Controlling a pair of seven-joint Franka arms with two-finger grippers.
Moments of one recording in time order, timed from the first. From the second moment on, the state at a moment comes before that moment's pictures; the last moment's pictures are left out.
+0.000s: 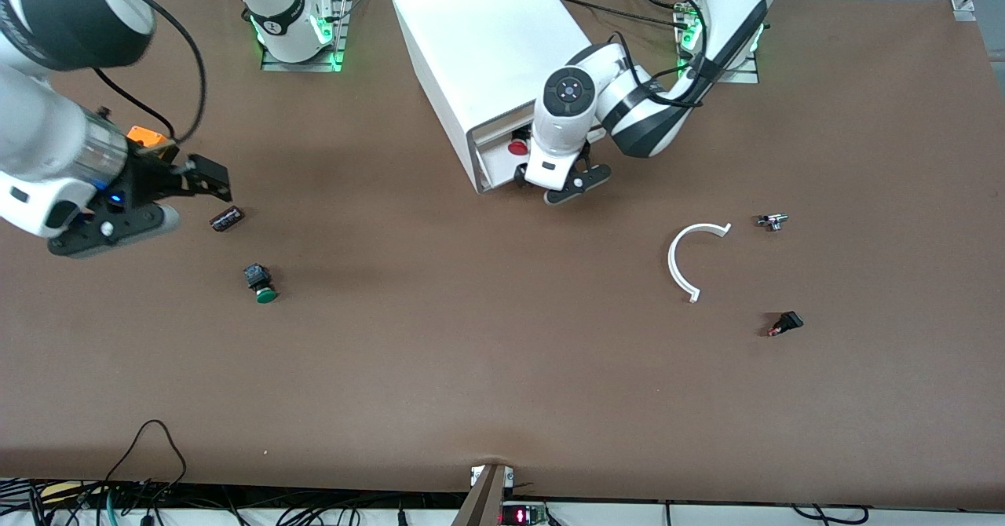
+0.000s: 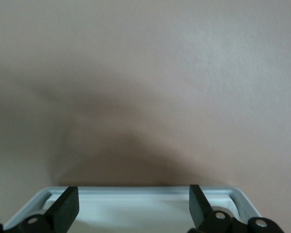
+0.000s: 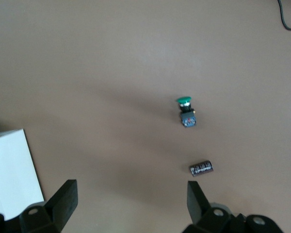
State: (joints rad) left arm -0.21 0.48 -0.62 -1.93 0.19 2.22 -1.39; right arm 0.13 0.22 0.00 -1.42 0.06 1.56 -0.18
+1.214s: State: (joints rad) left arm -0.24 0.52 -0.65 -1.91 0.19 2.29 -1.38; right arm 0.12 -0.03 -0.04 -1.80 0.01 1.79 -0.27
